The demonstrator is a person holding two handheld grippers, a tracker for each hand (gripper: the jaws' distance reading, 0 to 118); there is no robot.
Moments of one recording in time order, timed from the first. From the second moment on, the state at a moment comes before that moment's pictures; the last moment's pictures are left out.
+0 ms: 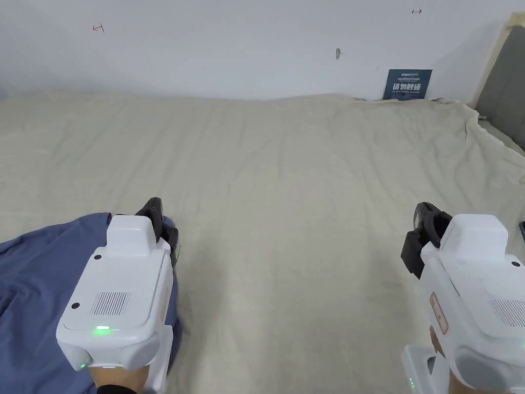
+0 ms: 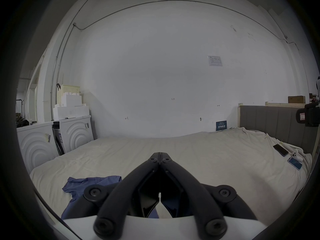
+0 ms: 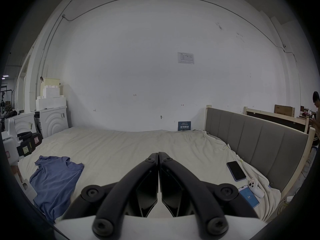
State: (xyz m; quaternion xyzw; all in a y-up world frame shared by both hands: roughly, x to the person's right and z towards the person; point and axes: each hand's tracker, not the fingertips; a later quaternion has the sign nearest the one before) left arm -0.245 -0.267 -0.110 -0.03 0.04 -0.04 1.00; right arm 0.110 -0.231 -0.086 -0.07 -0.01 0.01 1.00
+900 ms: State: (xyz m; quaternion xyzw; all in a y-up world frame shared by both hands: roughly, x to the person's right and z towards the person) left arm -0.246 -0.265 -0.108 -0.02 0.04 -0.05 1.00; right arm 0.109 -0.226 -0.086 -0.06 -0.01 0.03 1.00
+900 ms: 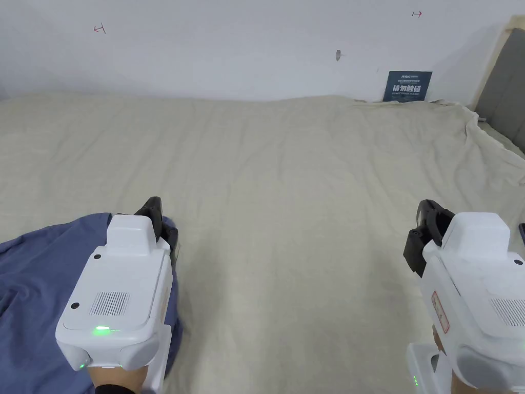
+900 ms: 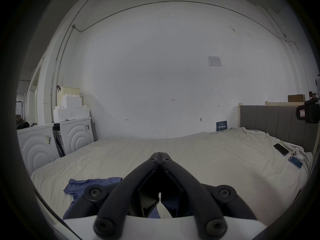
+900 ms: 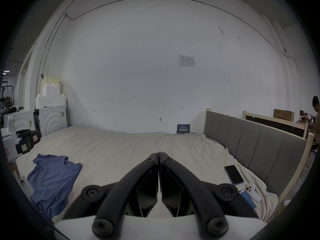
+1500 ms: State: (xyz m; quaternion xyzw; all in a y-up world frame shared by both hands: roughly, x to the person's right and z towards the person) left arm -0.363 -0.249 -0.059 -0.02 0.18 -0.06 0.98; right arm -0.018 -0.212 -0.125 -0.03 0.13 0.03 0.99
